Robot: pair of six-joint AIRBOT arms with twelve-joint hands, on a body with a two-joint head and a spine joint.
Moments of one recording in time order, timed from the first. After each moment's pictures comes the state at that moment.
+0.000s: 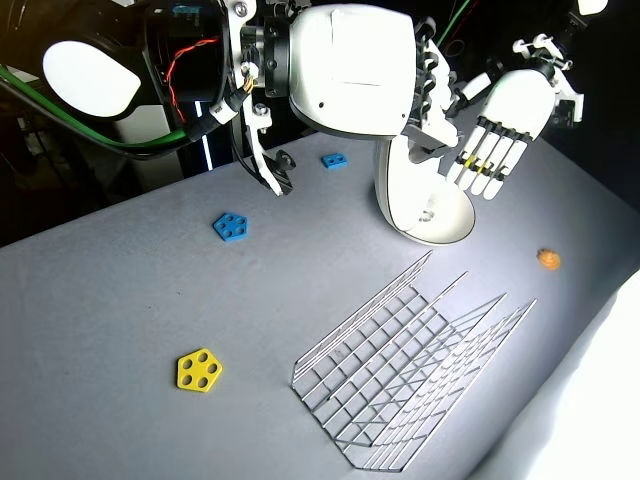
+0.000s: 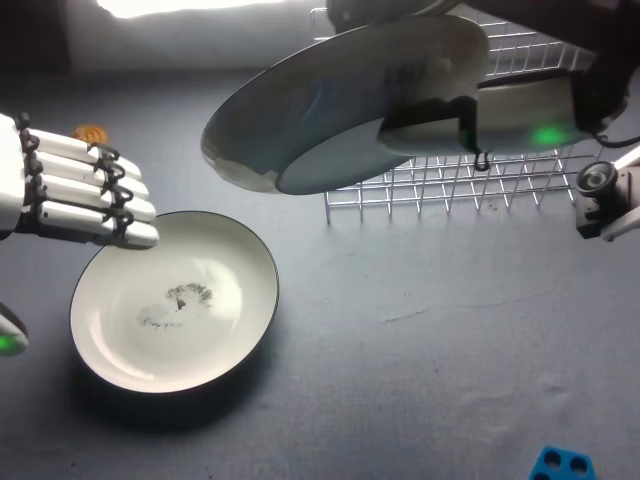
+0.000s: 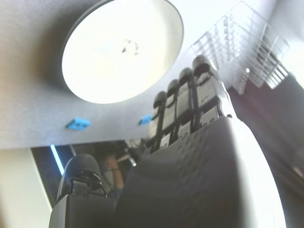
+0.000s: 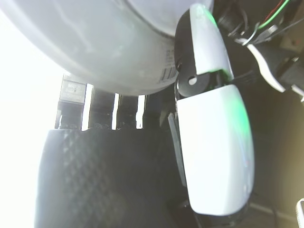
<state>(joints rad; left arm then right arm) 0.62 -0.87 1.55 1.62 -1.06 -0.17 -0.19 -0.86 0.81 -0.10 0.51 -0.48</state>
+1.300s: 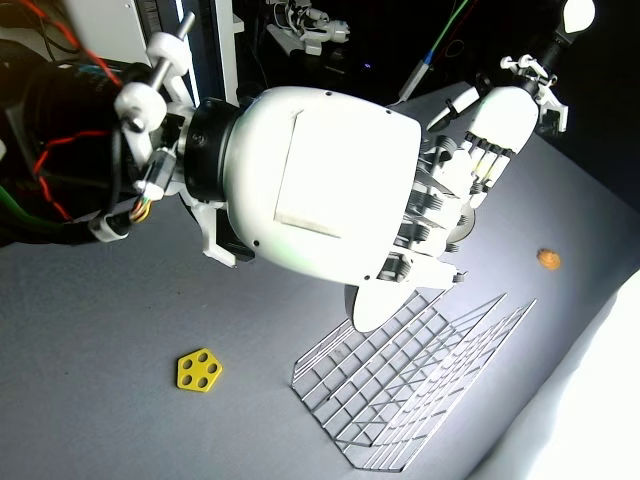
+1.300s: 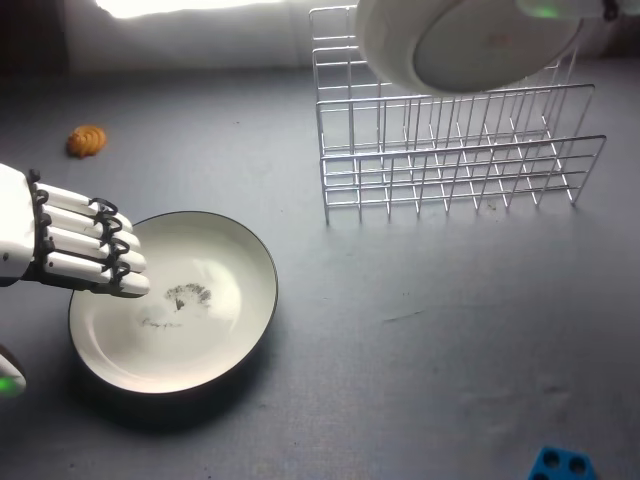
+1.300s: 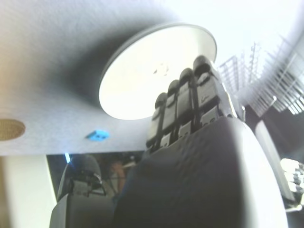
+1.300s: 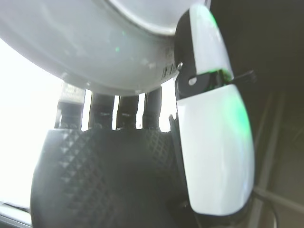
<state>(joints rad) 0.74 -0.91 1.56 1.62 -1.00 -0.16 -0.12 -0.82 1.07 -0.23 0.38 -0.08</state>
